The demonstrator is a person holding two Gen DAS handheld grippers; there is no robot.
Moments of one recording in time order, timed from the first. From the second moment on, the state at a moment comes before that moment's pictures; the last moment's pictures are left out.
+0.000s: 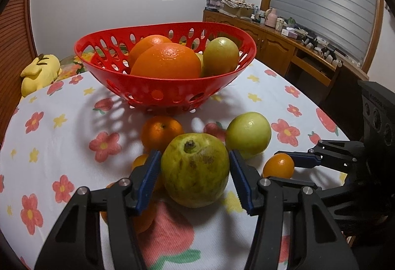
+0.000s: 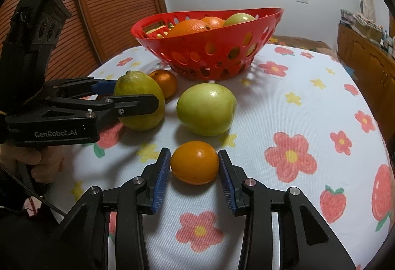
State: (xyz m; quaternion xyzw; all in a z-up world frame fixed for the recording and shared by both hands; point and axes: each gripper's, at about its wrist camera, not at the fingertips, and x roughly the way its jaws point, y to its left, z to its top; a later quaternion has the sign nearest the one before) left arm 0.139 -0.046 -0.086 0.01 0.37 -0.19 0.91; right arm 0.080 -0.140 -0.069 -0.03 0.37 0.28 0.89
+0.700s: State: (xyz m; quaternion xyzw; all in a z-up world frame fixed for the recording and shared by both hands) left arm 0.125 -0.032 -0.046 -0.02 0.33 -0.18 0.93; right arm 0.081 -0.140 -0.069 -0.03 0.37 0.28 0.88
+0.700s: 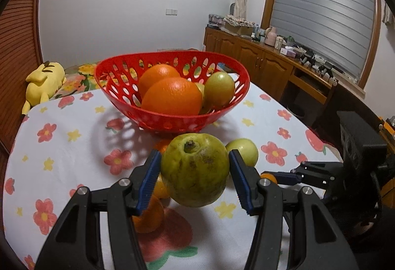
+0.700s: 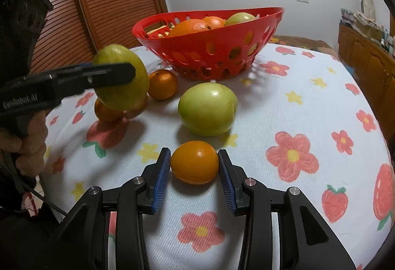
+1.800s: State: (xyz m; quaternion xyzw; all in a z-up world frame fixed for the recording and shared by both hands) left arm 0.123 -0.017 -0.021 -0.03 0.30 -0.18 0.94; right arm 0.075 -0.145 -0.049 -0.04 0.35 0.30 0.89
